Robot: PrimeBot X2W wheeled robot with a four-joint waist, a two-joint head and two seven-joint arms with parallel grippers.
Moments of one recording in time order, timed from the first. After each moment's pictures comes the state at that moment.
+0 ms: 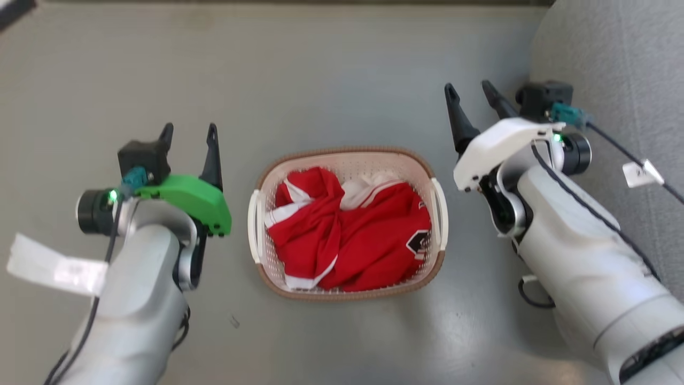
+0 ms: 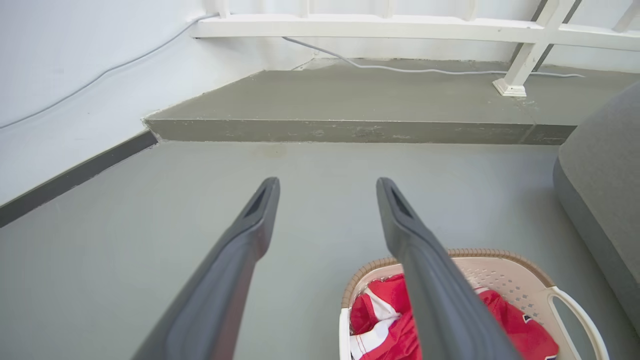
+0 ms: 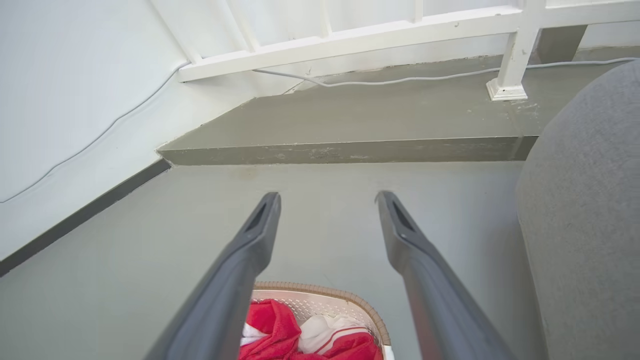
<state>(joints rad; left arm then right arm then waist) -0.67 0.12 -0.53 0.71 -0.56 0.11 -0.25 -0.79 -0.13 0.69 0.81 0.72 -0.10 -0.25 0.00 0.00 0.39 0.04</state>
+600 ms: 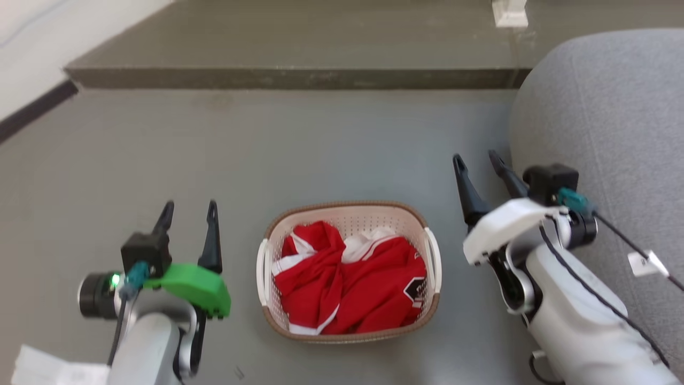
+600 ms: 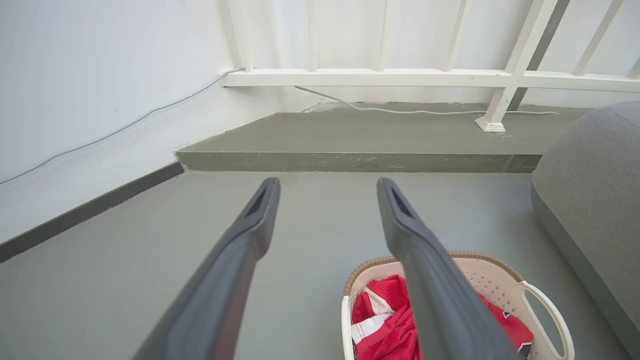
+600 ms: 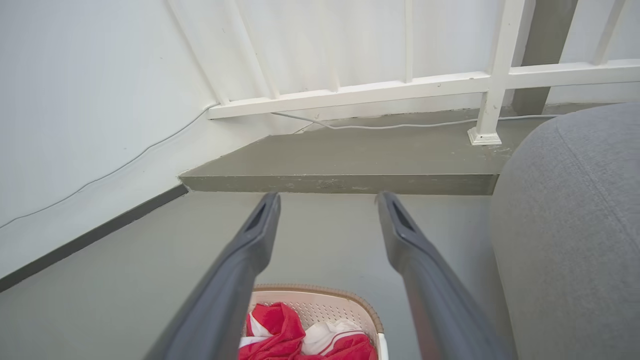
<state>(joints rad) -0.32 0.13 -0.38 0.42 -0.41 0.12 -0.25 -0.46 -0.15 0.55 0.54 0.57 -0.11 -0.25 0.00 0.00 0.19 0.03</state>
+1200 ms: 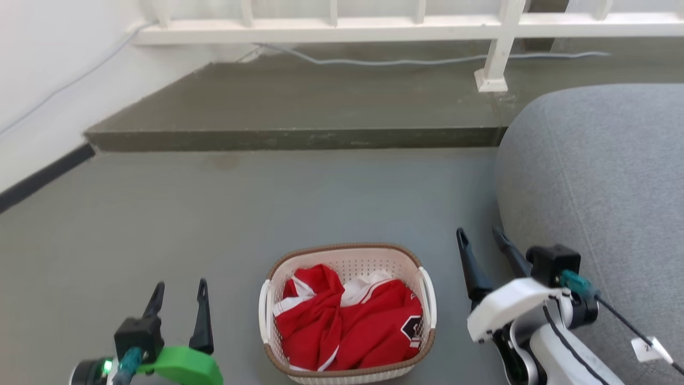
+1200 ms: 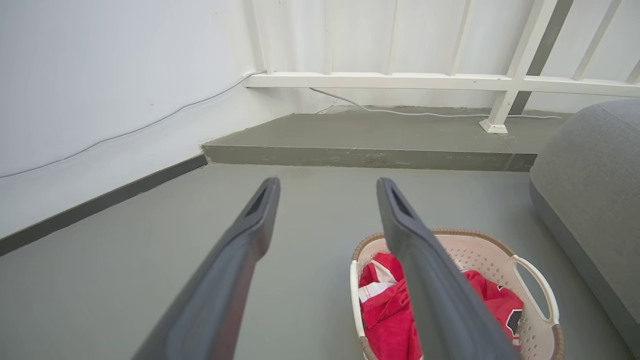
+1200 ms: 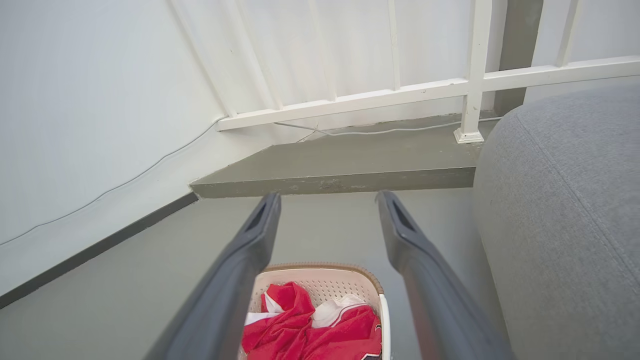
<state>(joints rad) 0.00 0.13 -0.28 0.26 -0.33 0.12 -0.25 -0.14 -0.13 0.47 0.36 0.48 -0.12 -0.25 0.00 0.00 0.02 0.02</state>
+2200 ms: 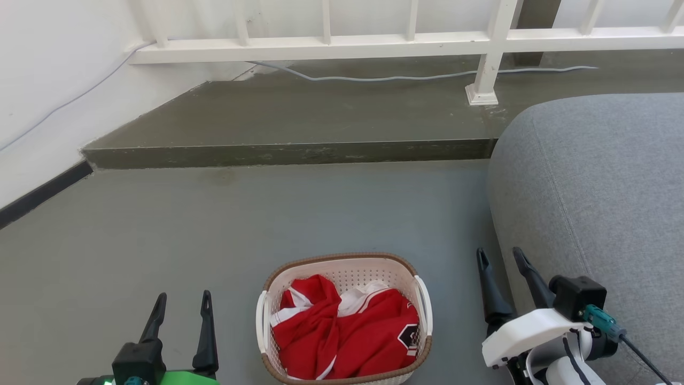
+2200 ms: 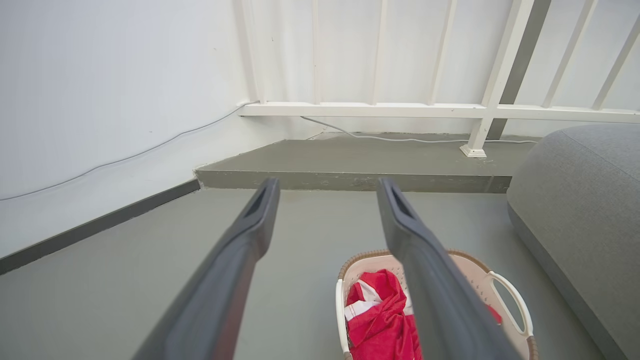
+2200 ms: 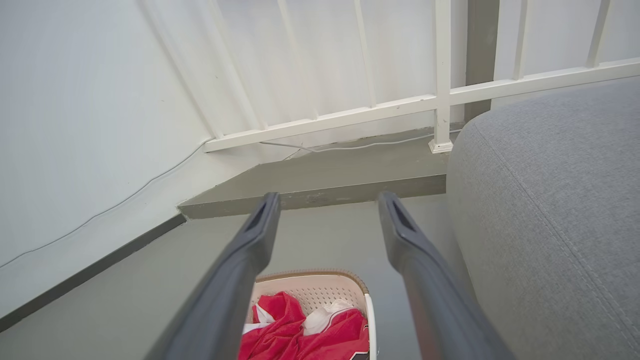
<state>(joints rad) 0.14 0.11 -0.24 0.08 -0.27 0.12 -0.25 0.03 -0.10 0.35 0.20 0.40 -0.12 -0.25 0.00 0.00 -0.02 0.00</state>
